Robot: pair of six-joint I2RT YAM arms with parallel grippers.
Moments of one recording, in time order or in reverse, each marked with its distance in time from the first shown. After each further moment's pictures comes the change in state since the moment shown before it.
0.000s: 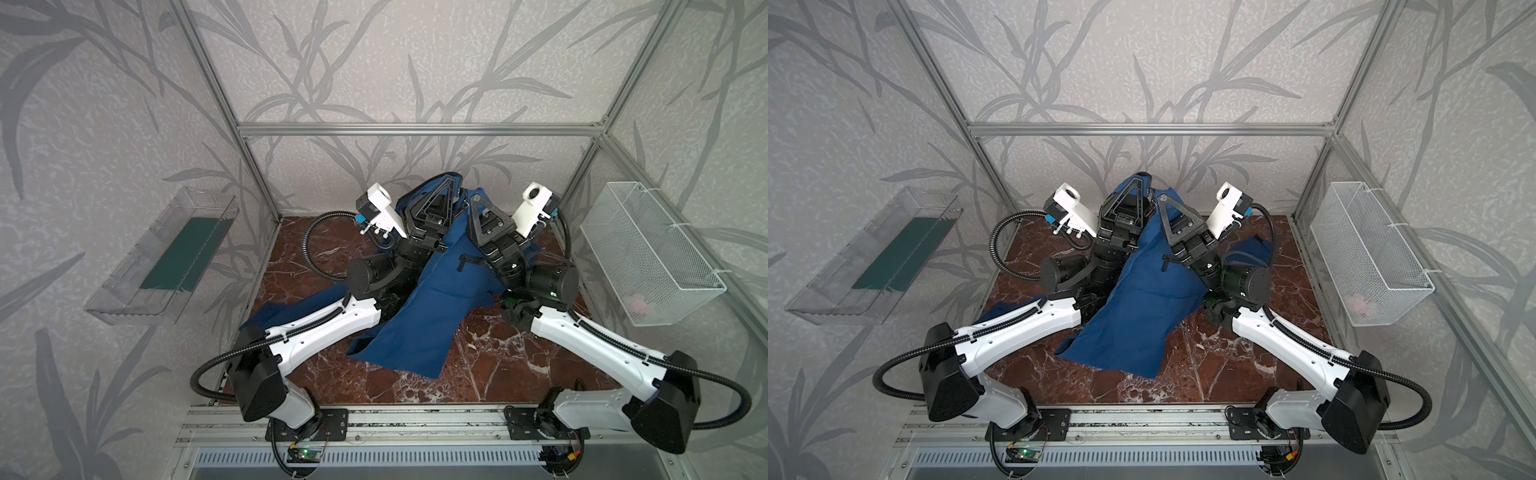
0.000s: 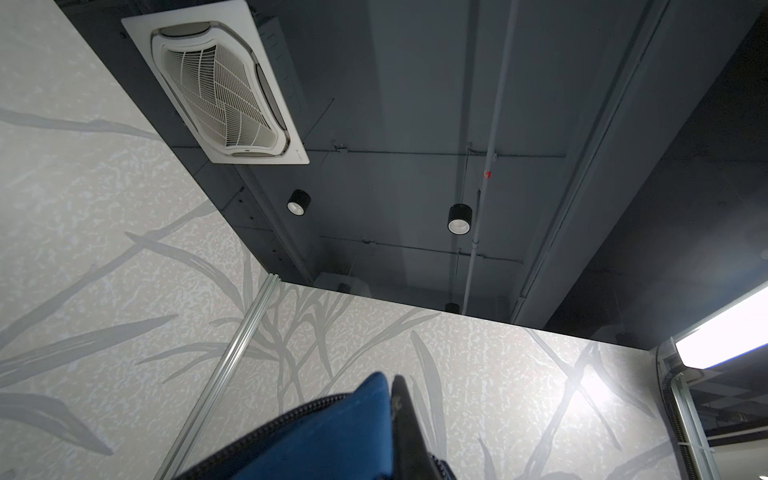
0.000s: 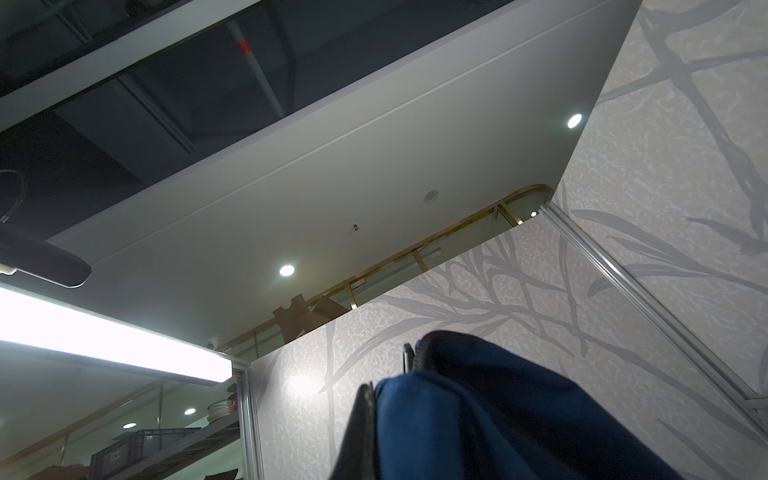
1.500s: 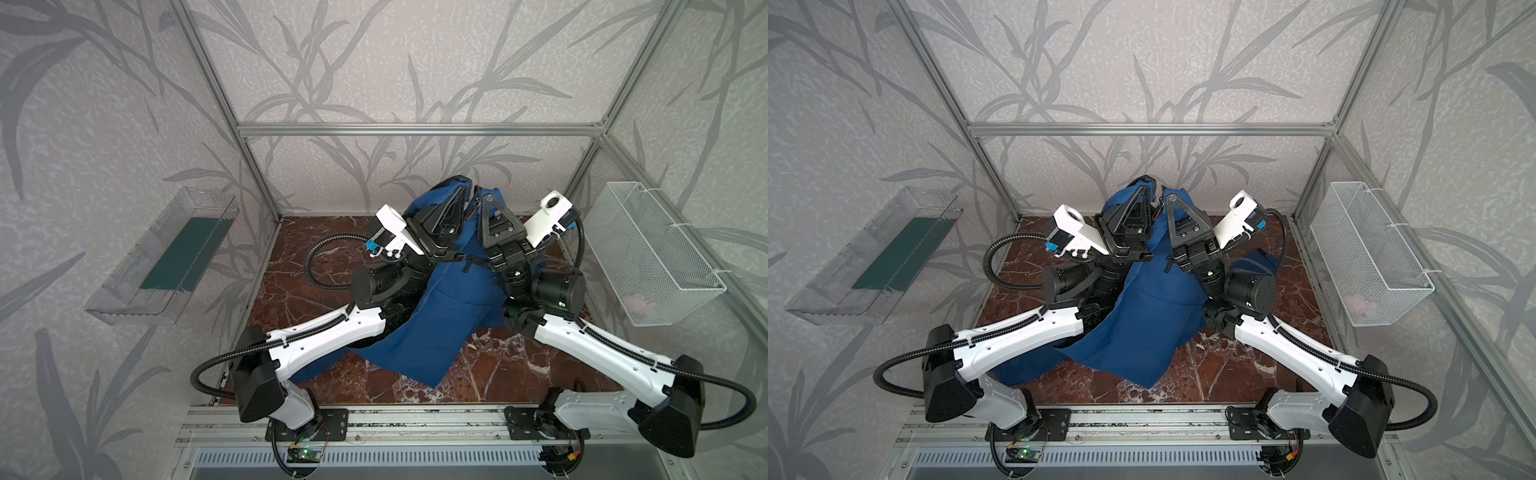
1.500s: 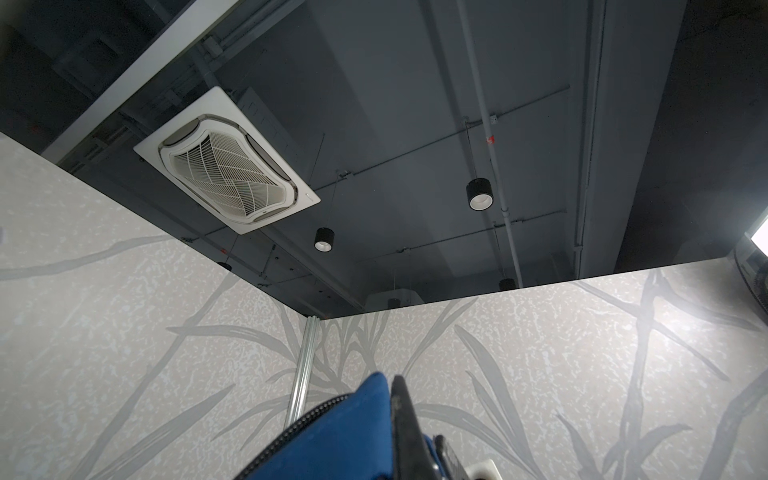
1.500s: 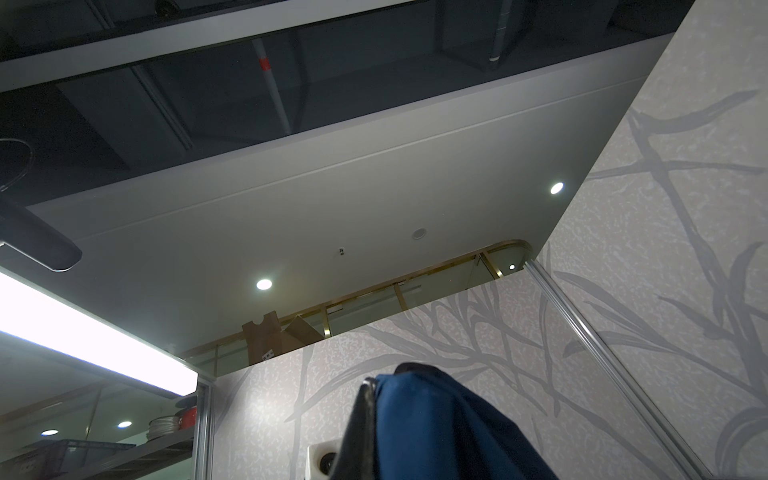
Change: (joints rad) left arm -0.089 -0.005 0.012 0.009 -0.037 0.439; right arm 0.050 -0.034 -0.014 0.017 0.108 -0.200
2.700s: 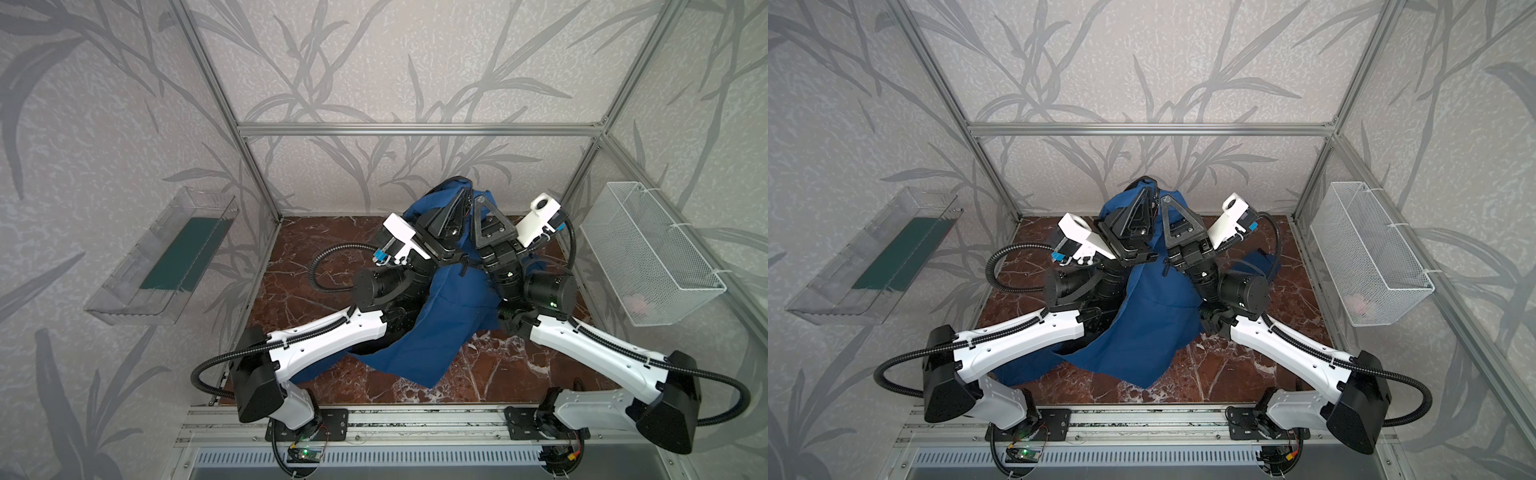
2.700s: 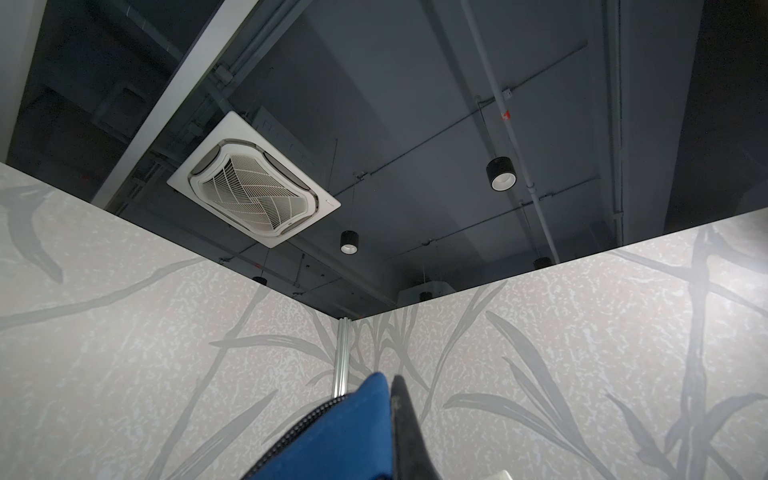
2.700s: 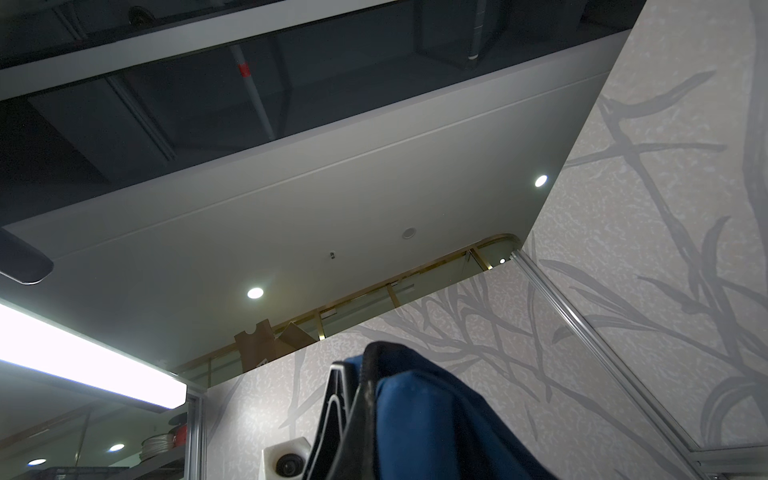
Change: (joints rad) left arm -0.036 0.000 -0.004 -0.013 -0.050 0.213; right arm 0.023 0.016 -0.035 0.010 0.048 0.008
